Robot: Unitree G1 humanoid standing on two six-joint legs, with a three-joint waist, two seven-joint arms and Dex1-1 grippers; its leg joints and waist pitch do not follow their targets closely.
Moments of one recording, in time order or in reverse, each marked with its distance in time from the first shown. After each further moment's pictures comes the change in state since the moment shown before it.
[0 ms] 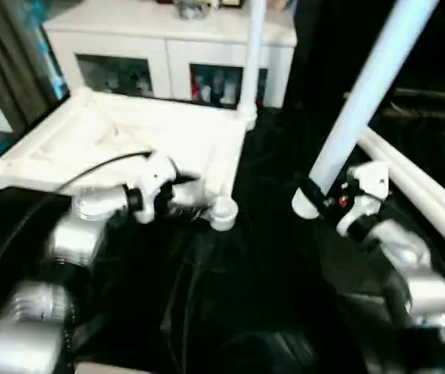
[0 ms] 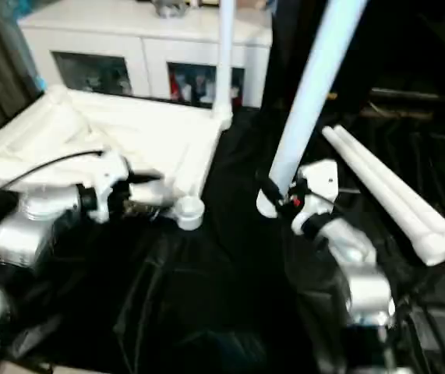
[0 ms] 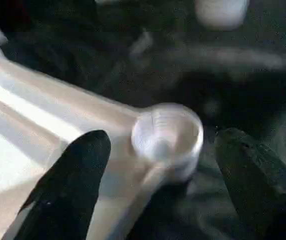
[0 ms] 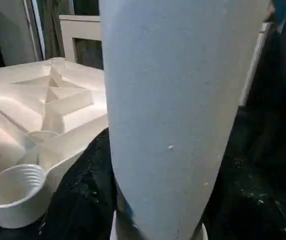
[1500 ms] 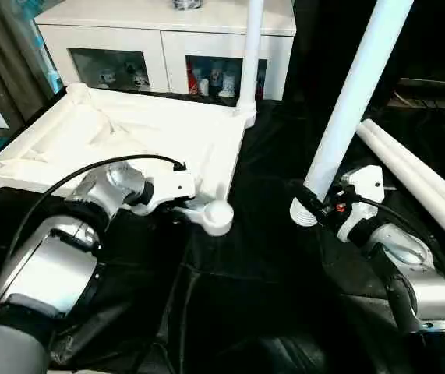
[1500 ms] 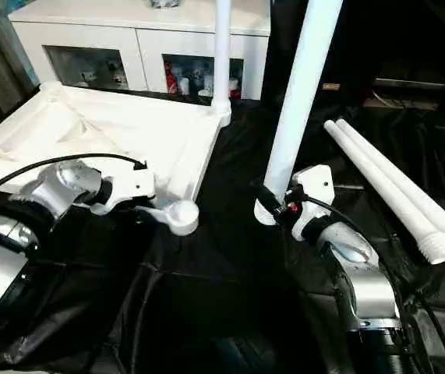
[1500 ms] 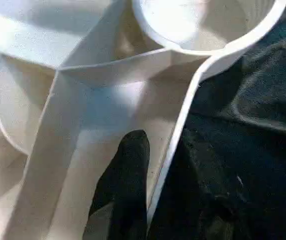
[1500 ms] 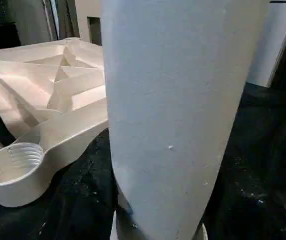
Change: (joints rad) left arm -0.351 -0.085 -0.240 0.585 0.408 -0.155 0.000; right arm 0.040 -0.012 0.037 -0.044 -0.011 0.040 0.040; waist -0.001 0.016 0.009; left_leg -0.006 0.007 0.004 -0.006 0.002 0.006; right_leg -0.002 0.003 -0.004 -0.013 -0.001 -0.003
